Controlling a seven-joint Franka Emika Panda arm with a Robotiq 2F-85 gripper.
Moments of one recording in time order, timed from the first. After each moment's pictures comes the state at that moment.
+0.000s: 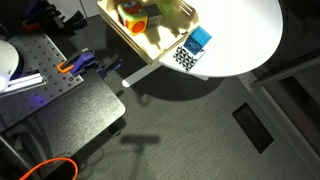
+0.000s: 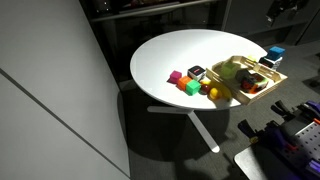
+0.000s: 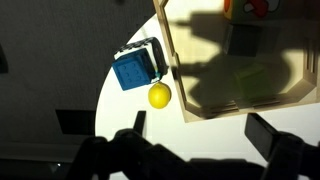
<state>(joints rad) -0.18 -0.08 -0.15 -2.31 -0.18 2.33 0.03</state>
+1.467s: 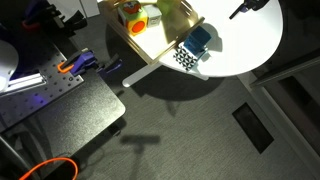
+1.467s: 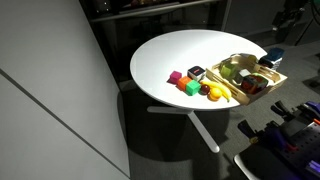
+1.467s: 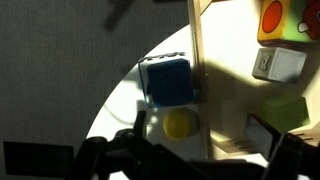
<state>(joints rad) -0.30 0.30 -0.21 -1.95 0.05 2.12 -0.42</state>
